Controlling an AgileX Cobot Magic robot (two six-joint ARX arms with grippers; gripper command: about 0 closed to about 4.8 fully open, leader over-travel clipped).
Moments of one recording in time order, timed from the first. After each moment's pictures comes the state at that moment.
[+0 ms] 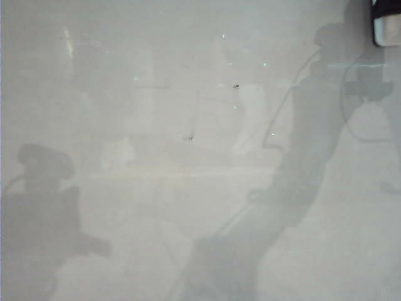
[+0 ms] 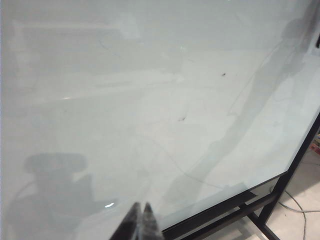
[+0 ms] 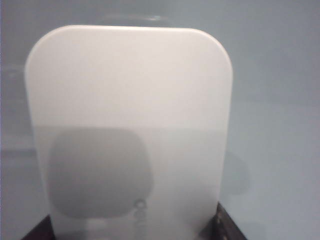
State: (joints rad) left arm 0.09 0.01 0.53 -0.60 0.56 -0.04; right arm 0.00 1.15 0.79 0.43 0.07 -0.11
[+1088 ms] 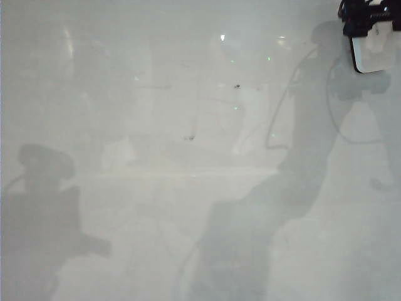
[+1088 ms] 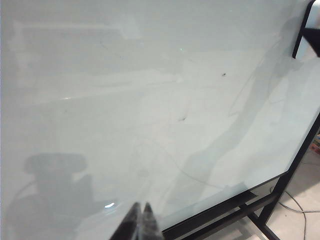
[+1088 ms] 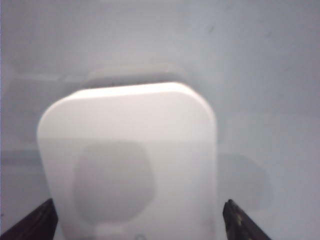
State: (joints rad) left arm 0.09 0.01 0.53 -0.60 0.56 -0.04; right arm 0.03 1.28 0.80 0.58 0.06 -0.11
